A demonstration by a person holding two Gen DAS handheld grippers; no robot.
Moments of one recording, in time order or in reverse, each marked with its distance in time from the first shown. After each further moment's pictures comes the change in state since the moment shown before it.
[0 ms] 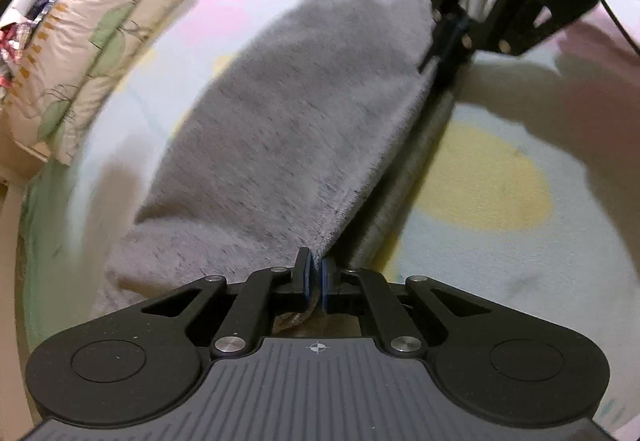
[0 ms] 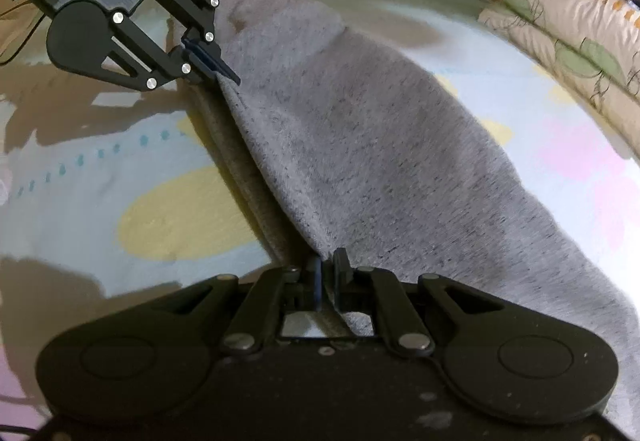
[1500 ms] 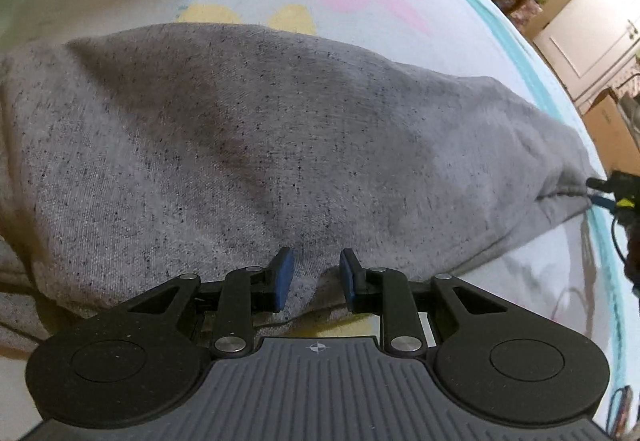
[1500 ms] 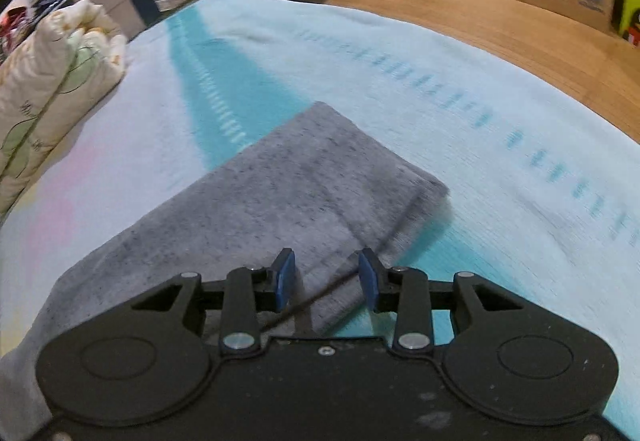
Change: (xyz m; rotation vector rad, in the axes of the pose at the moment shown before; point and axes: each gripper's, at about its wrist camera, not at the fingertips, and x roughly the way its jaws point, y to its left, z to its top) left arm 0.019 0.062 0.023 -1.008 0.009 -0.359; right arm -0.176 -0.199 -0.240 1.526 -0.077 -0.786
